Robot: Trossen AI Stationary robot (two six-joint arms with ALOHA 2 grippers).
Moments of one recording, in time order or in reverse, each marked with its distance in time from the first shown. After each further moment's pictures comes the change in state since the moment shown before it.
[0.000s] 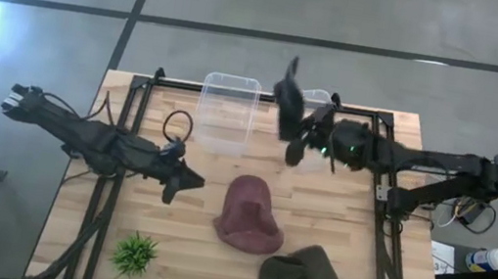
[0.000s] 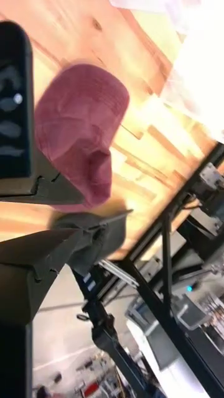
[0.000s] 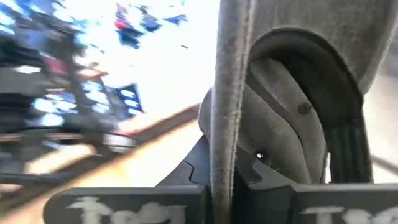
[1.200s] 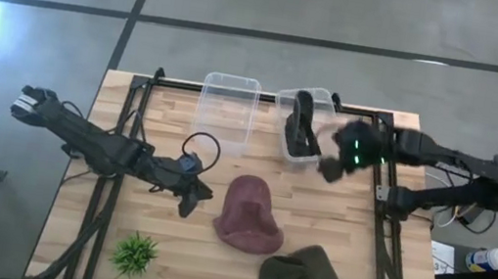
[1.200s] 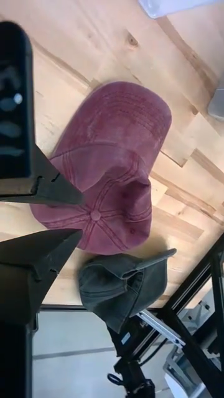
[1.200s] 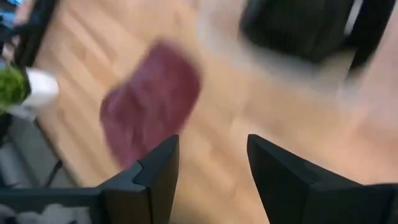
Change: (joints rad) left arm -0.002 0.204 0.000 0.003 0.011 0.026; right arm -0.139 -0.164 0.007 -0.932 -0.593 0.555
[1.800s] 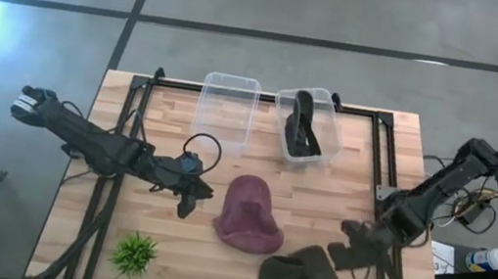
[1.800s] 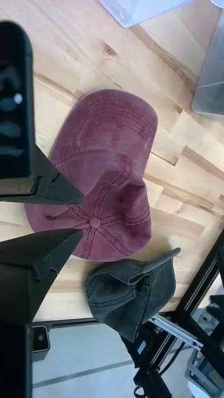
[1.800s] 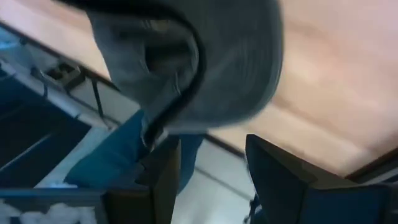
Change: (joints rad) left arm 0.008 0.000 0.000 0.005 -0.001 0.128; right arm 0.961 -0.029 -0.389 0.395 0.001 1.255
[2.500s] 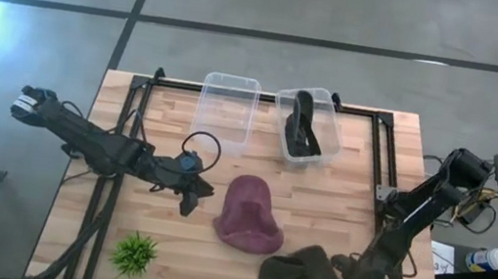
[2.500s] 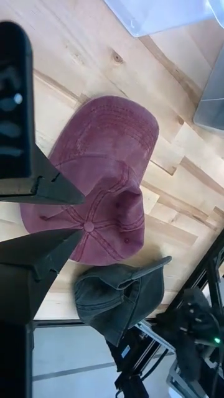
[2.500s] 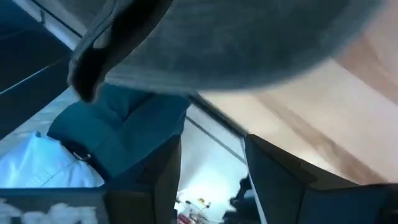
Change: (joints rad) left arm -0.001 0.000 0.000 -0.007 -0.035 -0.078; right arm 0.205 0.316 -0.218 0.734 -0.021 0.055
